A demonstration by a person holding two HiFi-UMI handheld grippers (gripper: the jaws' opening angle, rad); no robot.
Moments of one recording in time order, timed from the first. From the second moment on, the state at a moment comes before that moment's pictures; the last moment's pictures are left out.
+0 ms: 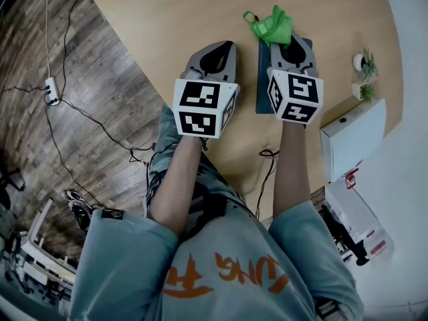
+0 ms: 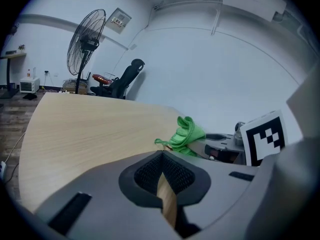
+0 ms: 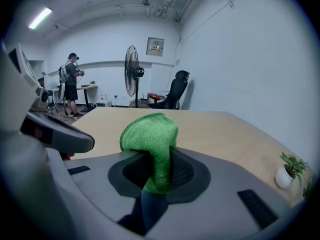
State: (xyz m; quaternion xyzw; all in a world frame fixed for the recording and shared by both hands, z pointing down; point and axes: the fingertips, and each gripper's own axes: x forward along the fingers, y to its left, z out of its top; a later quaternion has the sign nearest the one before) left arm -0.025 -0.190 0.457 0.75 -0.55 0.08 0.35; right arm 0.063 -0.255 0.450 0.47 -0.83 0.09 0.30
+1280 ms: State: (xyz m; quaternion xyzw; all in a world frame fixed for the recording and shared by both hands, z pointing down) left arm -0.027 -0.166 0.456 0.75 -0.55 0.08 0.36; right arm 0.071 -0.216 0.459 0.47 -0.82 0.10 0.32
